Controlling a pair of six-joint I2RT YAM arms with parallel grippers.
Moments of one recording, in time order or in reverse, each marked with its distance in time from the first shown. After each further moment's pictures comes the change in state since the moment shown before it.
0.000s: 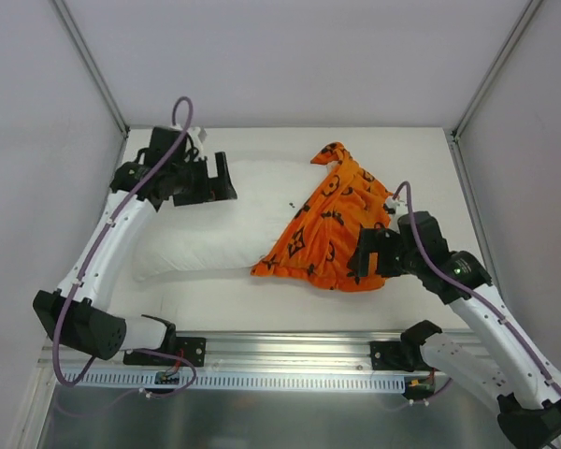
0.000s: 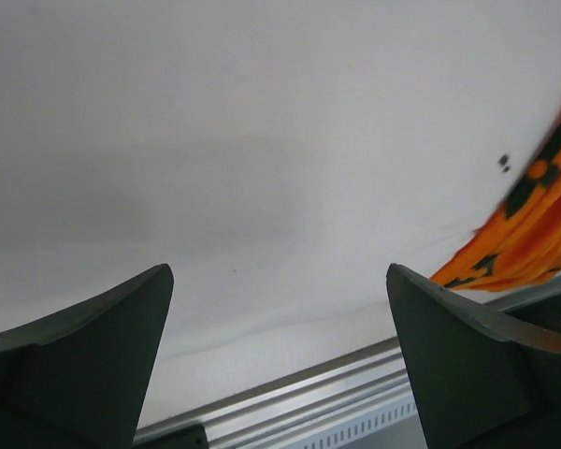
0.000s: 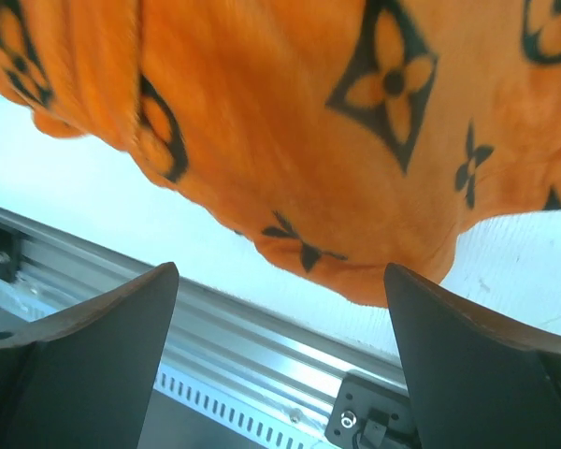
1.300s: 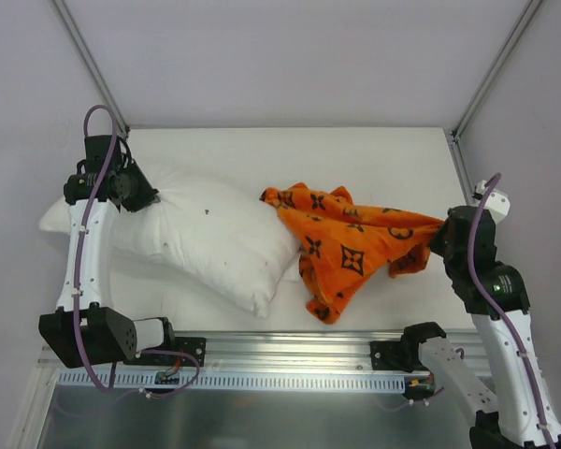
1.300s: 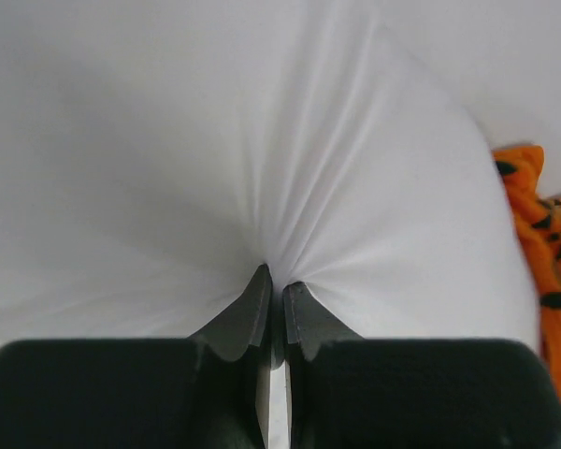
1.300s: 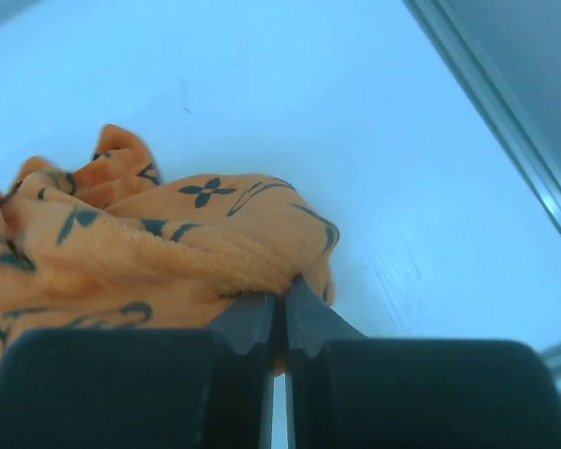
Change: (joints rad) left arm 0.410 -0.060 -0.102 -0.029 -0.089 -0.078; right arm -0.253 -0.110 0.165 -0.043 0.542 0.063
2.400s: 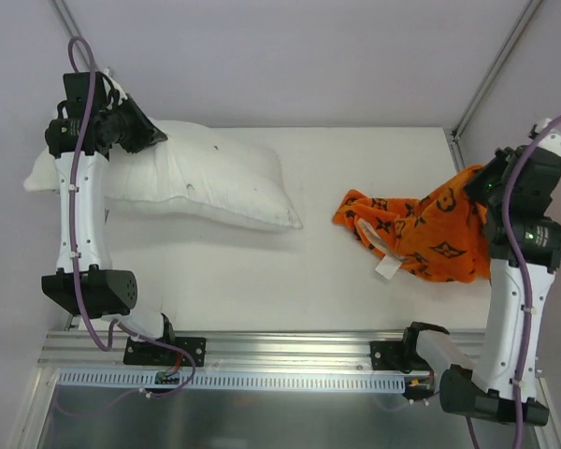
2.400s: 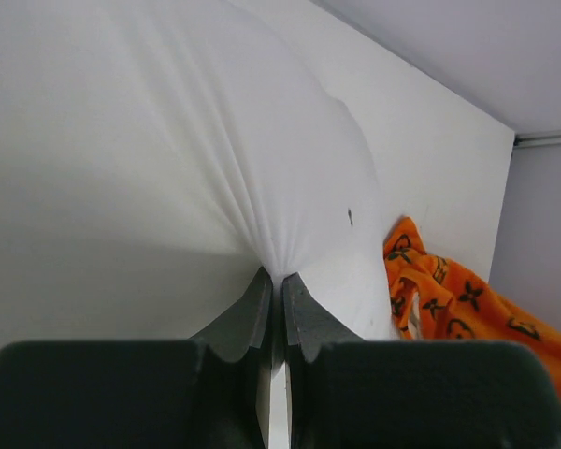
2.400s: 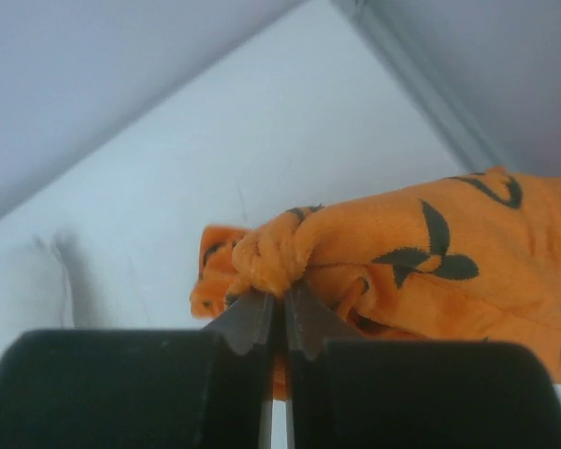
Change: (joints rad) left arm -0.018 0.287 0.587 -0.102 0.222 -0.035; right arm -0.405 0.332 0.505 0.032 -0.287 -0.094
